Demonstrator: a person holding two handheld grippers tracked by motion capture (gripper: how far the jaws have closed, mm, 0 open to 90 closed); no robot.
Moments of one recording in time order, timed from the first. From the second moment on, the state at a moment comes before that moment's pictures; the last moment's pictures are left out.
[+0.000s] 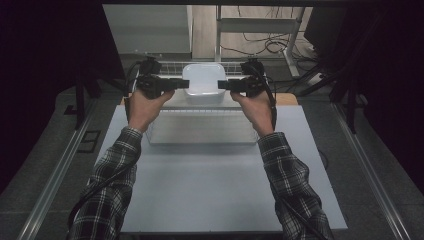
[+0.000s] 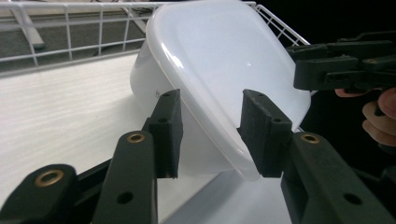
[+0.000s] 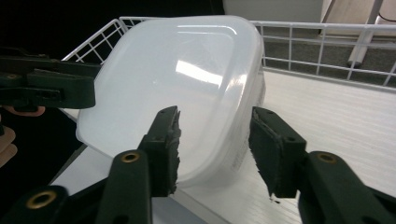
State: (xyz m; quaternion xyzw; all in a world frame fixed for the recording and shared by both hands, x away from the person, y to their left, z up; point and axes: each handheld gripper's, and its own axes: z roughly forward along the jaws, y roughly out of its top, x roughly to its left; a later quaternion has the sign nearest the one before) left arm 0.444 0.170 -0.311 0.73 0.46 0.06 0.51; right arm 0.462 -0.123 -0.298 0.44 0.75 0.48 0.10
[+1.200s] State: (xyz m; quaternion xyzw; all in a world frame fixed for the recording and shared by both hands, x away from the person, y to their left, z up) left arm 0.415 0.160 -0.315 0.77 0.35 0.13 0.51; right arm 0.438 -0.120 -0.308 0.36 0.78 0.50 0.15
